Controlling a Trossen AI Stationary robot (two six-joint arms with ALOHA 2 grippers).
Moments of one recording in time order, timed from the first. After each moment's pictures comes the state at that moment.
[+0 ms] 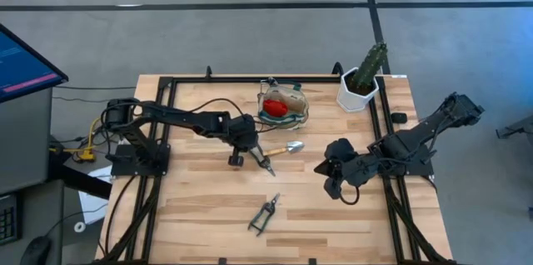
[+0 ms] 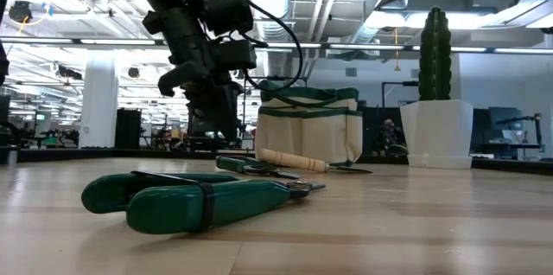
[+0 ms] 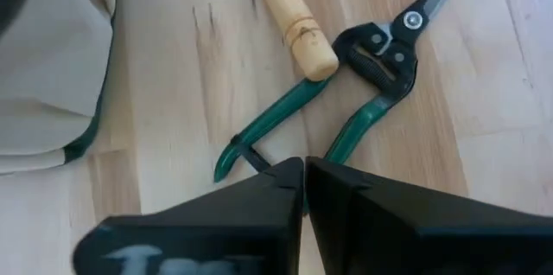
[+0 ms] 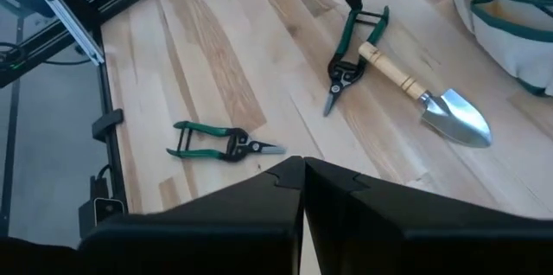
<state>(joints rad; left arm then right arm) 0.13 1.67 0.94 -0.32 0.03 0.31 0.53 1.21 1.09 -0.72 0.45 0.90</state>
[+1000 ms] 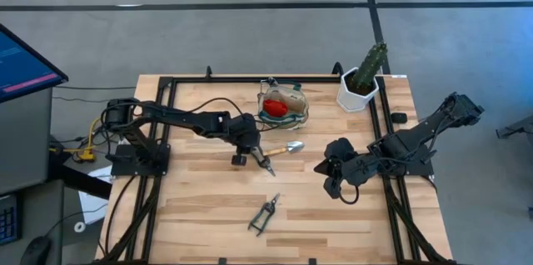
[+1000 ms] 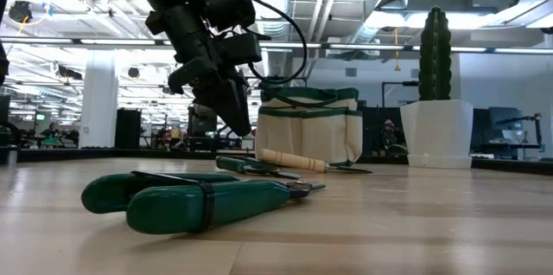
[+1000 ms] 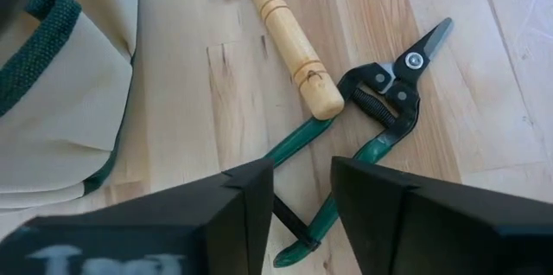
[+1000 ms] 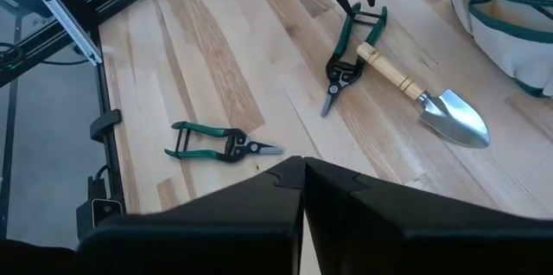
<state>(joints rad) 0.13 1.66 0.94 -0.25 0.03 0.31 0.53 1.21 1.09 -0.72 0.45 0.90</state>
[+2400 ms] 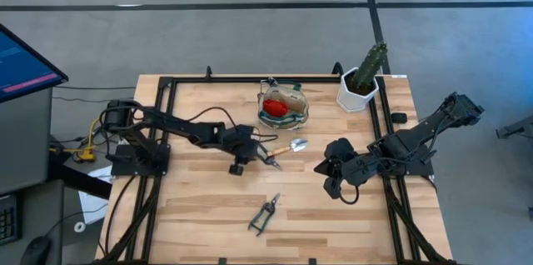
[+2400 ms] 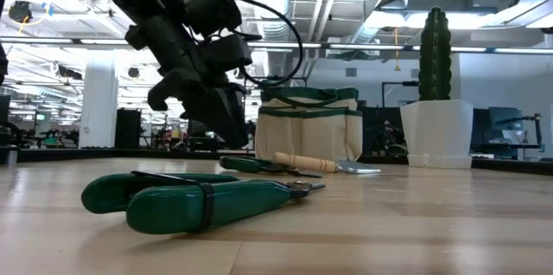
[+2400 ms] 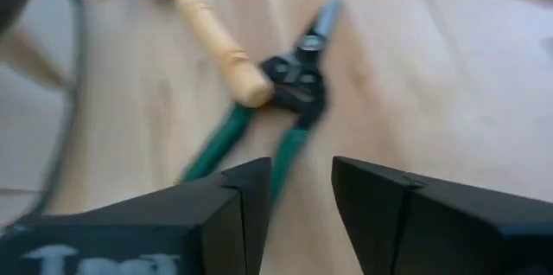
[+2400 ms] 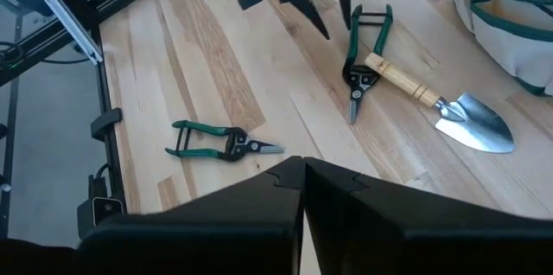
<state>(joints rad) 0.06 1.66 0.78 0.01 0.03 0.32 0.53 1.22 1.09 -0.72 0.44 0.90</state>
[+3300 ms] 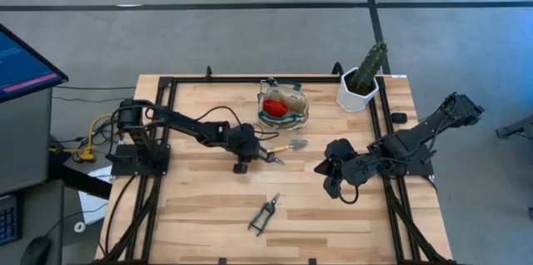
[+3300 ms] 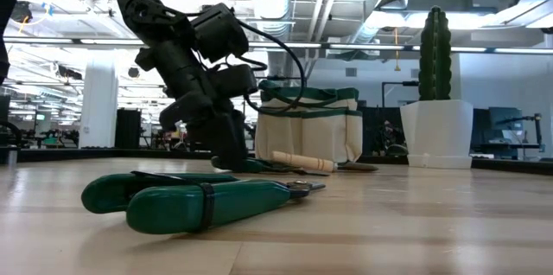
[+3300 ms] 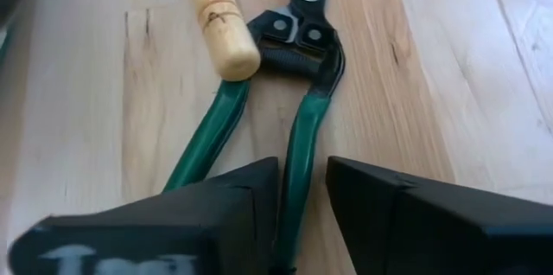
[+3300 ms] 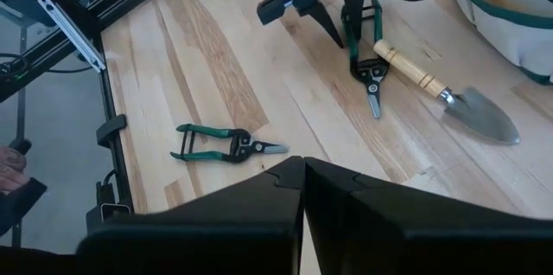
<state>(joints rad) 0.11 1.80 0.79 0.06 0.09 0.21 0.53 1.22 1.09 -0.72 0.44 0.94</state>
